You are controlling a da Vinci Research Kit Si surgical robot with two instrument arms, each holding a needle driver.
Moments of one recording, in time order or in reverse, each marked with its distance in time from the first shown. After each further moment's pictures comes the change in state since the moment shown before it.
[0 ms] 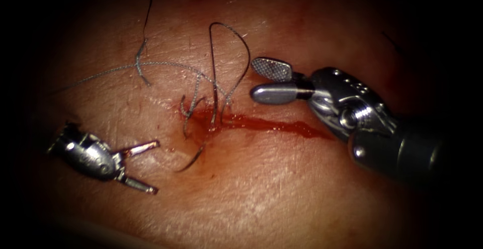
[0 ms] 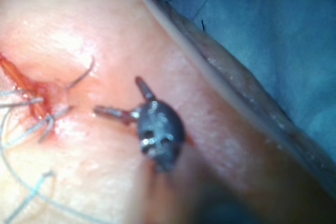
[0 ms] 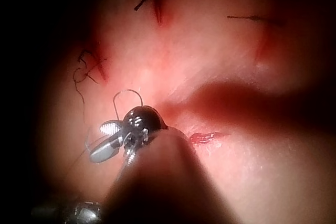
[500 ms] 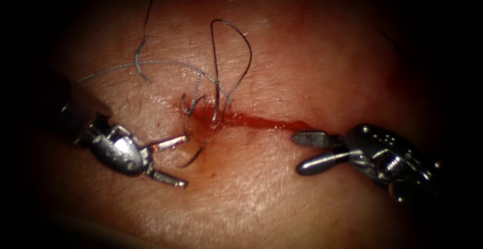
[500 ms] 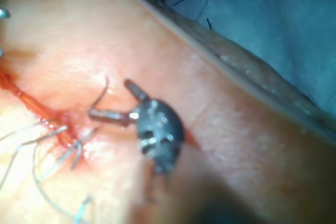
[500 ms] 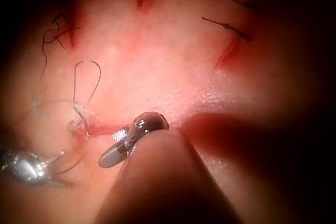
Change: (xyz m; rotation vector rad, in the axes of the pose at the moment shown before) right arm -0.006 0.000 -0.006 -0.219 -0.217 -0.190; left arm 0.002 -0.002 0.002 0.072 0.100 0.079
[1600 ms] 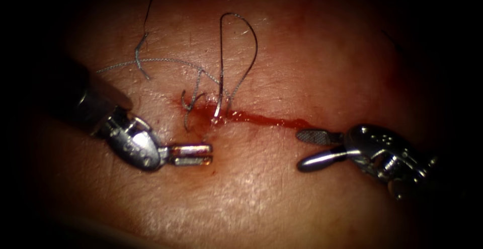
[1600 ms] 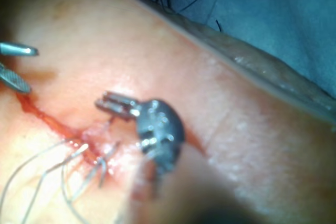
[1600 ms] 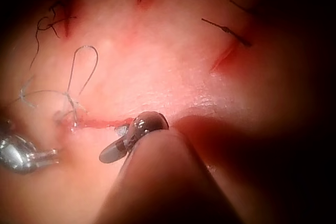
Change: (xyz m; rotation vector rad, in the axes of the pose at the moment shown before) right arm -0.001 0.001 0.001 -0.084 -0.003 -0.042; left arm 0.001 -0.002 0.003 -0.015 0.040 0.057
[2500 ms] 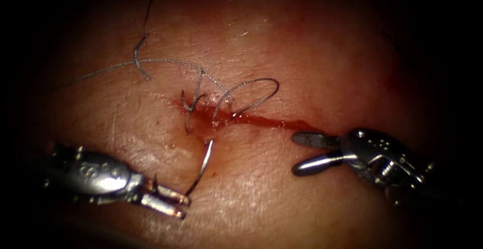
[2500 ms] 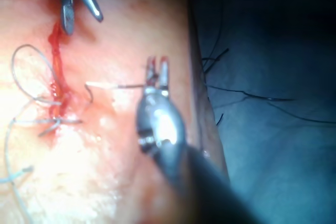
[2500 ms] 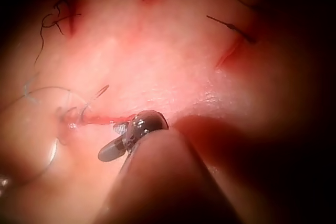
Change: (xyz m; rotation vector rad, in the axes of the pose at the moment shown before) right arm 0.000 -0.001 0.001 0.015 0.023 0.004; left arm 0.011 -0.001 -0.002 -0.398 0.084 -0.725
